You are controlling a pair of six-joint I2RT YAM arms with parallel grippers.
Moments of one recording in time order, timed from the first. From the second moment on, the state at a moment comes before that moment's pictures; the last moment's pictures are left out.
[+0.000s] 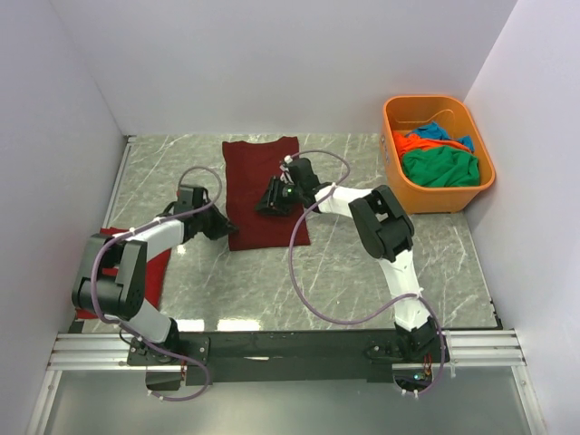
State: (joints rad) left arm -0.19 1.55 0.77 -0.07 0.27 -0.97; right arm 0.56 2.27 1.53 0.08 -0.54 0.83
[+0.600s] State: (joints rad) left arm -0.25 1.60 0.76 -0.15 0.11 -1.05; right arm 0.50 2.31 1.53 0.15 -0.48 1.01
